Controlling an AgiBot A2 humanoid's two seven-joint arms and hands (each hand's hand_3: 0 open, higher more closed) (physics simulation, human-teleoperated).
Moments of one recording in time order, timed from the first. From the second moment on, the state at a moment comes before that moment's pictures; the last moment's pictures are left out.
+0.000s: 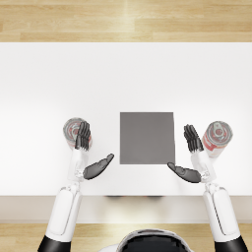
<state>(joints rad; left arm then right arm) 0.19 1.21 0.20 -1.80 1.00 0.10 0.10 0.19 -1.21 0.20 1.80 1.00 0.10 -0.10</state>
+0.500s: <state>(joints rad) 0.19 1.21 0.20 -1.80 1.00 0.10 0.10 0.19 -1.21 0.20 1.80 1.00 0.10 -0.10</state>
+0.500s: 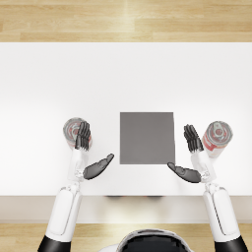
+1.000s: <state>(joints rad) 0.22 1.25 0.06 -1.81 1.31 0.00 0.00 0.18 -1.24 0.05 1.88 1.34 0.00 0.00</state>
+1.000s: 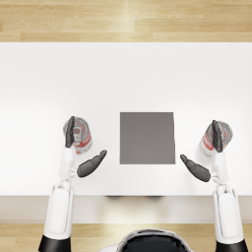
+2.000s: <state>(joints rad) 0.26 1.32 0.03 -1.30 1.42 0.00 0.00 0.19 -1.30 -0.08 1.39 1.42 0.00 0.00</state>
